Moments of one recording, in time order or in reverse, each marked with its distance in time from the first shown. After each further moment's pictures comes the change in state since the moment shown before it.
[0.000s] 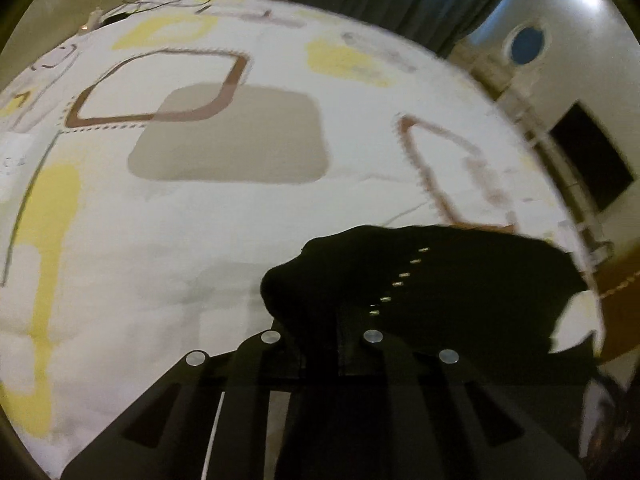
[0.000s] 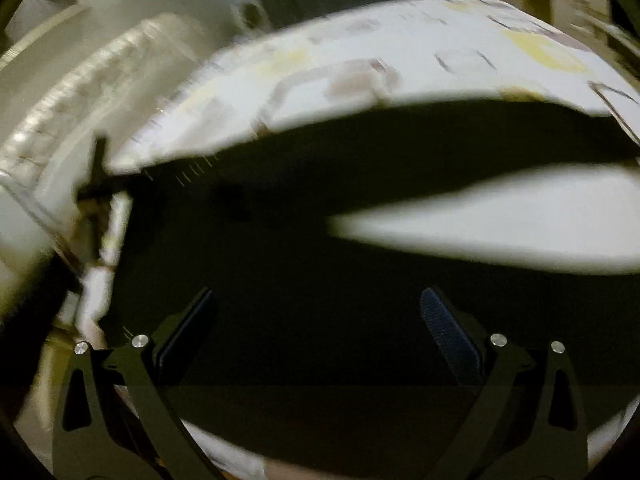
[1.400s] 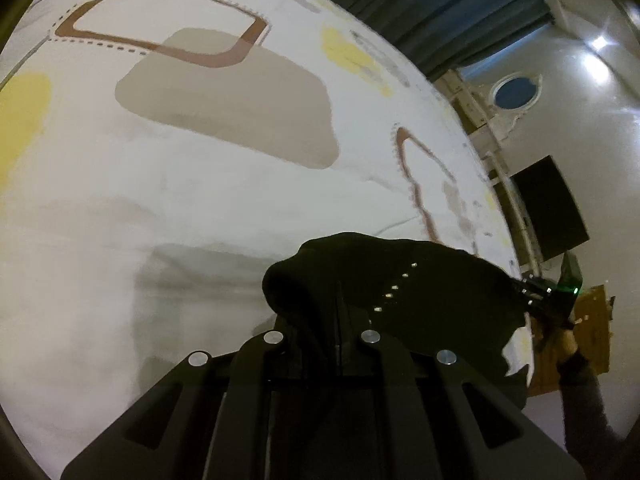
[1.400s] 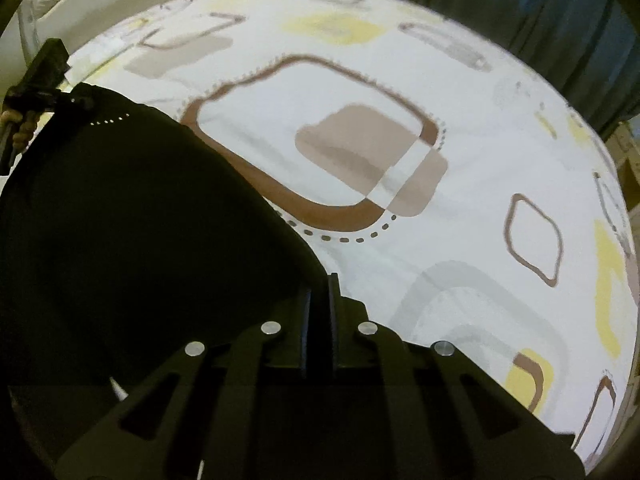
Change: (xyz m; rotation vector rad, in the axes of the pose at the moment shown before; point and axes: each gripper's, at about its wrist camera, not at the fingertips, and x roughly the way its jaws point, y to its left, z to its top) left arm 0.023 0.047 -0.004 -0.206 0.029 -0.225; right arm 0.145 -0.046 0.168 -0.654 0.190 -0.149
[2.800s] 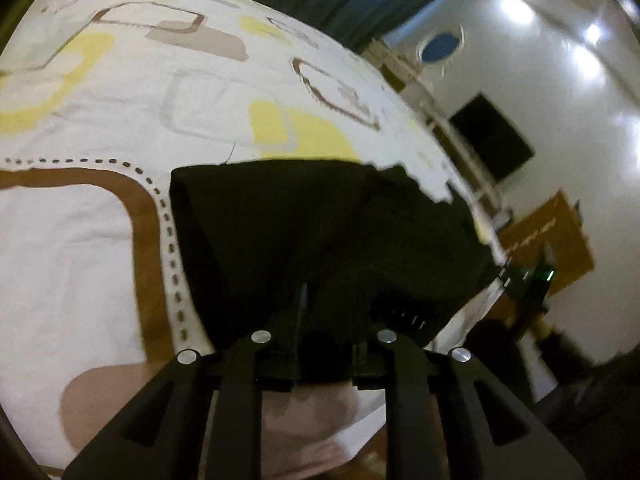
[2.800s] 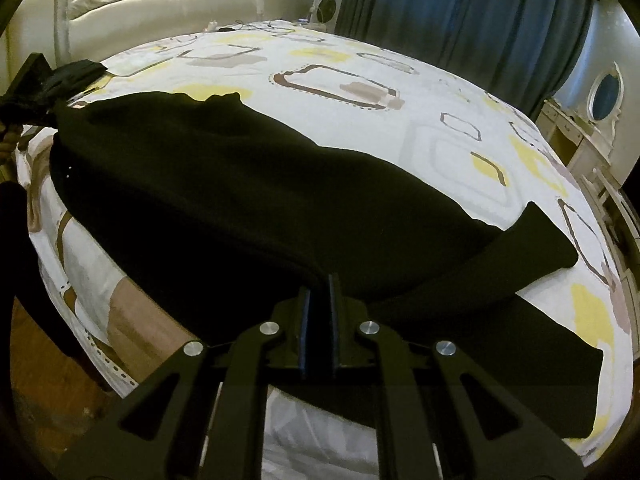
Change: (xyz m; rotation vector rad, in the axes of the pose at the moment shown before) left arm -0.132 -0.036 -0.230 0.251 0.053 -0.088; right arm -0.157 0.171 -0.250 0.138 -0.159 -0.169
